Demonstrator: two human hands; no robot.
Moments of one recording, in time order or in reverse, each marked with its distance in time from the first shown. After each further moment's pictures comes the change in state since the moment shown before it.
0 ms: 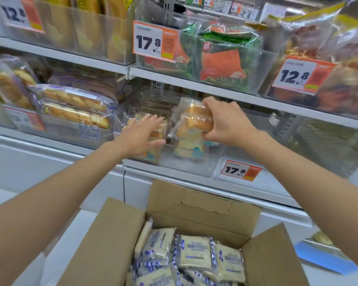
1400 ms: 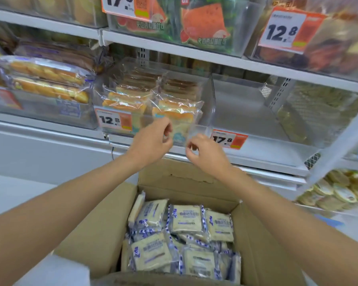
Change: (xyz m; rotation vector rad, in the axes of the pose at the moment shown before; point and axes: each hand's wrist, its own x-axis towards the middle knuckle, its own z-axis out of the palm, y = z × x) left_hand -0.044 0.086 0.064 -0.349 0.161 -0.006; right_hand -0.120 -0.038 0.091 0.423 -0.118 0.229
